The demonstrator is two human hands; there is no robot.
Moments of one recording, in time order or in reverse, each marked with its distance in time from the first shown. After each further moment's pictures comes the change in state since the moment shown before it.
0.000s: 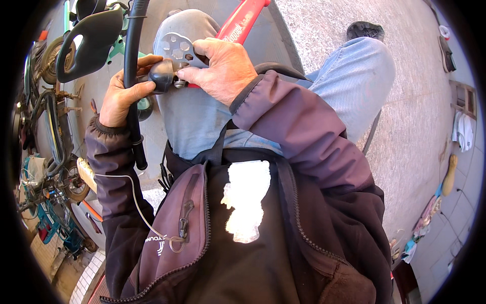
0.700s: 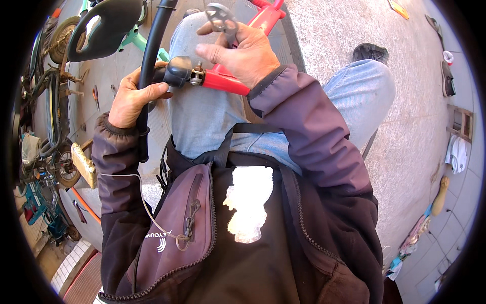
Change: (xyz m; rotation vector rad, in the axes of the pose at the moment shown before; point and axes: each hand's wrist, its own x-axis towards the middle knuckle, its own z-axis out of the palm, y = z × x) left_hand -0.021 -0.015 -0.003 0.006 0.115 -0.030; right_hand 0.018 -0.013 -0.018 0.250 -0.081 -0.046
